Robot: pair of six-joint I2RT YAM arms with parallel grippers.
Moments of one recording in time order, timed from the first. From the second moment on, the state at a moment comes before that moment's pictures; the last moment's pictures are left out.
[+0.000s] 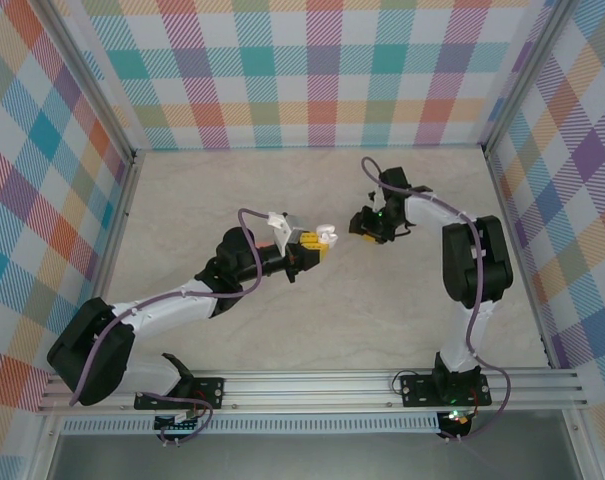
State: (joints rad) left arm -0.71 1.32 0.65 0.63 0.49 -0.18; right arm 0.25 1.93 1.37 -0.64 -0.43 0.44
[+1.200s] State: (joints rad) left arm -0.72 1.23 0.59 0.59 0.46 -0.16; right arm 0.20 1.96 1.26 -0.66 -0.51 0.41
